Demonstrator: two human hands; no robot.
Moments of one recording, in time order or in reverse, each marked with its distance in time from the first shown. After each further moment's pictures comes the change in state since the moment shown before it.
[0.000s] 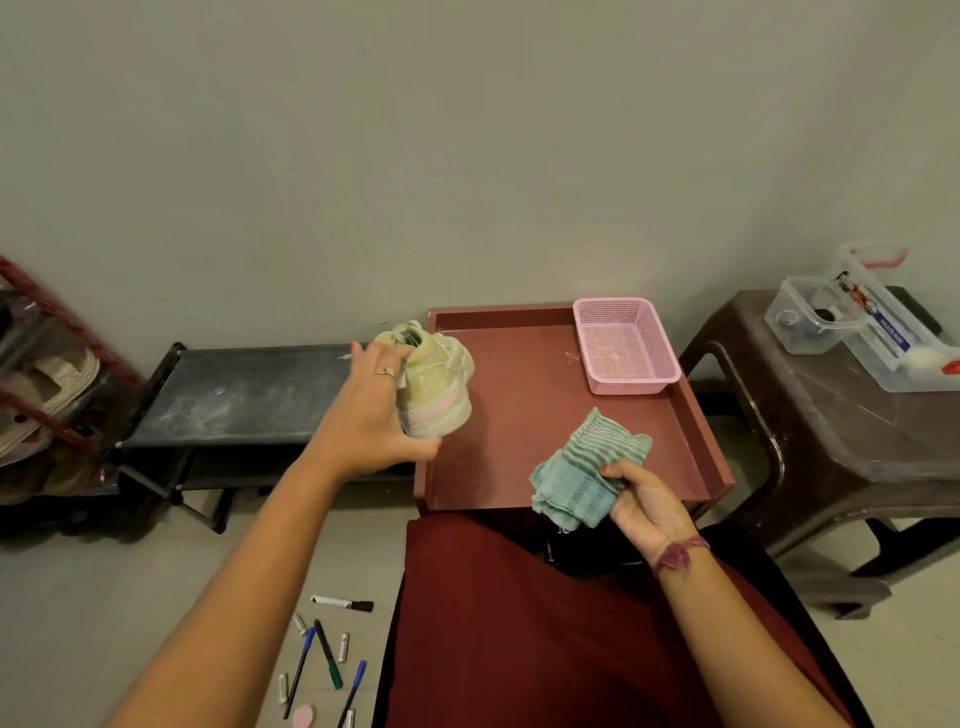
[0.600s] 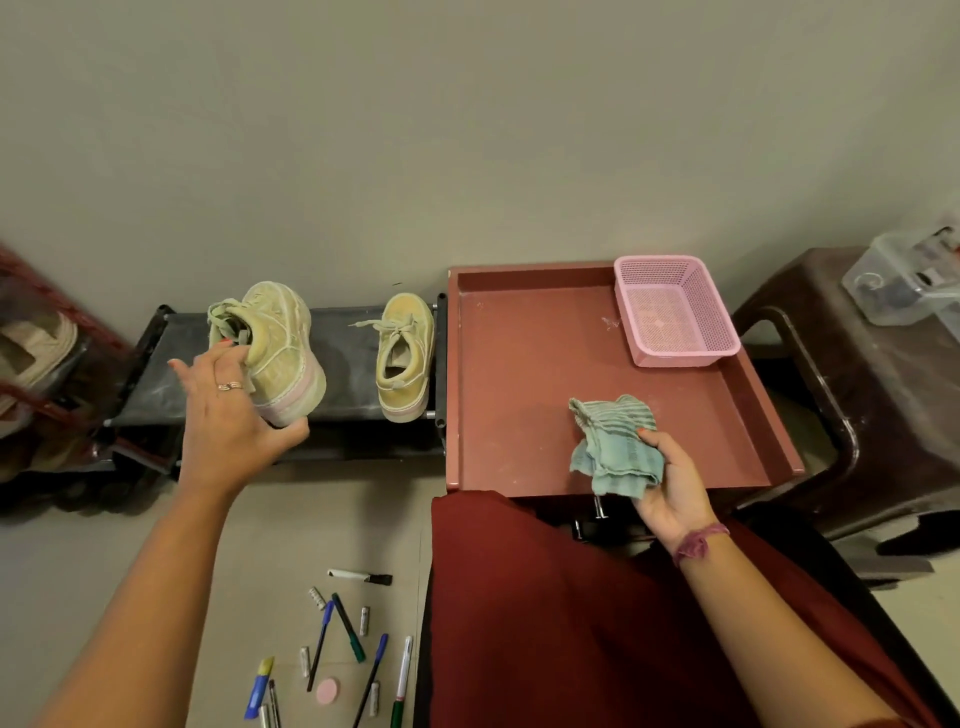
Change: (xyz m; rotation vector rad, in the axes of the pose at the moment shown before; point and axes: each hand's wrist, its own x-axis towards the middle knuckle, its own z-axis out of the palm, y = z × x) left_hand -0.036 -0.168 -0.031 0.344 0.366 -0.237; right_hand 0.050 0.035 0.014 0.053 -0.023 0.011
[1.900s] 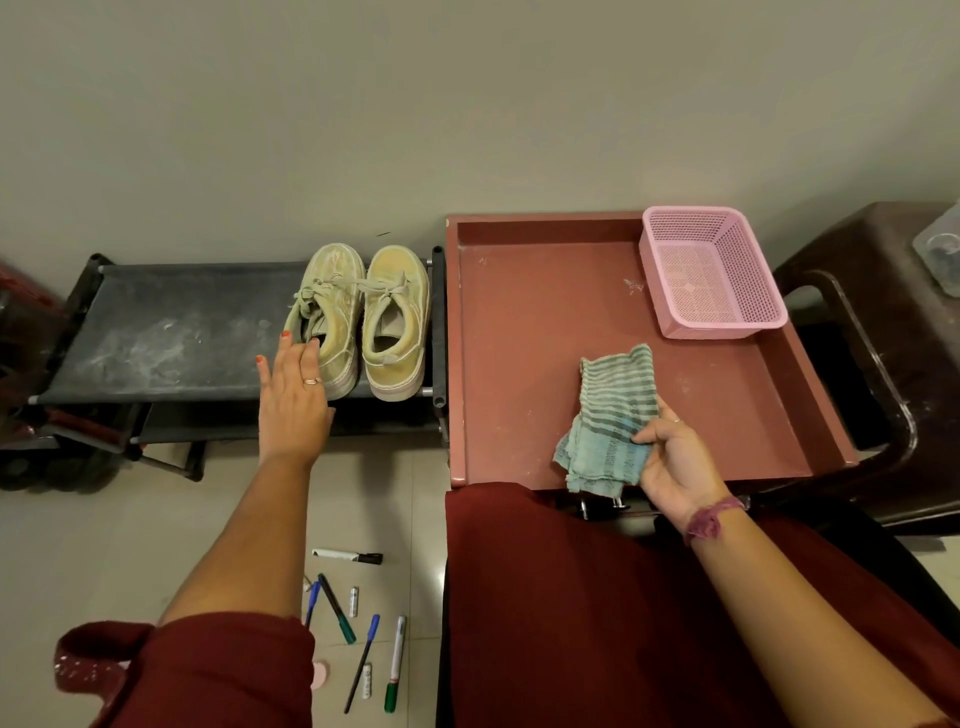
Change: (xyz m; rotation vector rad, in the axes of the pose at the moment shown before) left_hand 0.000 -0.041 0.161 0.349 -0.365 0.026; right_hand 0.051 0.020 0.006 -0.197 0.093 -0.068
